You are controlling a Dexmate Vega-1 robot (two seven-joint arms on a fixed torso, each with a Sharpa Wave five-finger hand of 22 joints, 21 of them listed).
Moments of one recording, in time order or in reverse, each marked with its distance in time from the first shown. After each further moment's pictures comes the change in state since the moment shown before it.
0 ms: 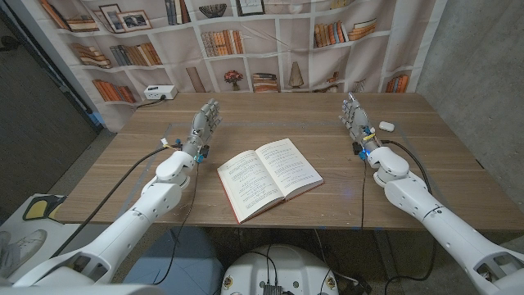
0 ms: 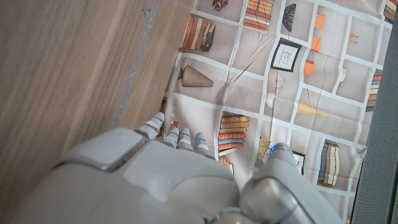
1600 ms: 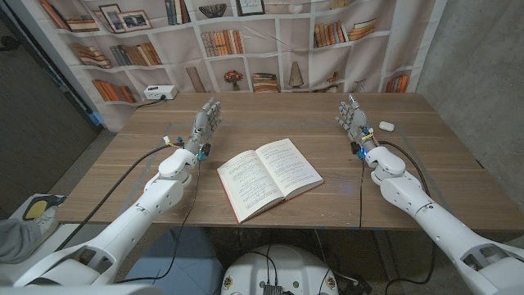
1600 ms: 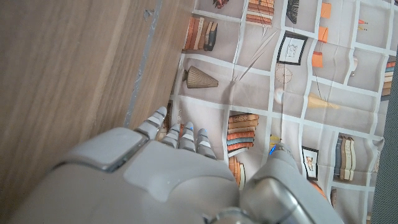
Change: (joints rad) left arm -0.029 -0.009 0.012 0.032 0.019 0.014 0.018; left_hand -0.010 0.014 0.005 0.001 -0.004 0.043 -0.021 0.002 0.003 0.033 0.000 0.000 0.000 0.061 0.036 0.000 0.003 0.022 0.057 0.000 0.000; right arm 0.053 0.053 -0.009 0.111 0.052 0.016 0.068; right_hand -0.007 -0.007 -0.002 0.003 0.000 0.092 -0.008 0.004 0.000 0.128 -0.025 0.004 0.007 0.060 -0.022 0.004 0.003 0.073 0.020 -0.003 0.000
